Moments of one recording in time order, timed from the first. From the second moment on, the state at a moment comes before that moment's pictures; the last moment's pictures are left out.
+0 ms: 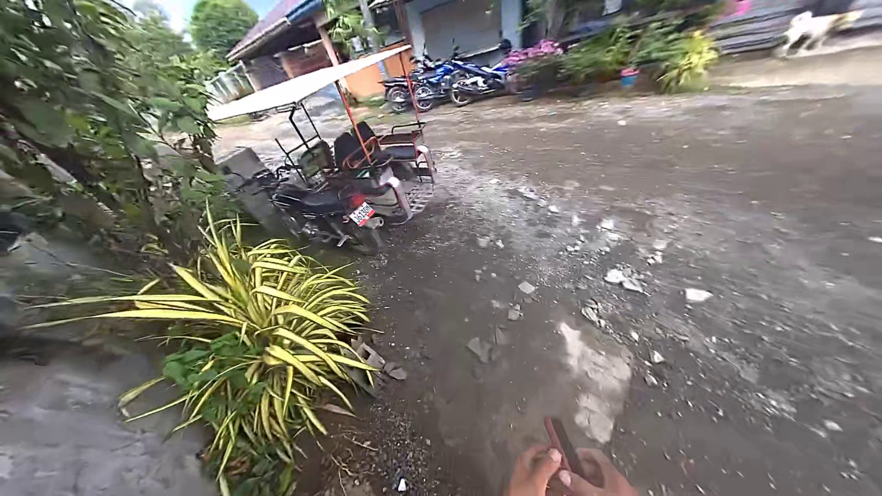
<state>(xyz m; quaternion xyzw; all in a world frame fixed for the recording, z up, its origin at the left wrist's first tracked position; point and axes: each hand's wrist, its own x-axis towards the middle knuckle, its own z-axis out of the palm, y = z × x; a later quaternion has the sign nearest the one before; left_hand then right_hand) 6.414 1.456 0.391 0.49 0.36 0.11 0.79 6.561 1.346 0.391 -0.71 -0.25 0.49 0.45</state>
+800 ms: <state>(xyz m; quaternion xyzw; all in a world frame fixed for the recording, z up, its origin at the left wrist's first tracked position) 6.989 1.986 0.500 0.65 0.17 0.33 0.67 7.112 1.823 0.529 -0.51 -0.28 0.47 0.66</state>
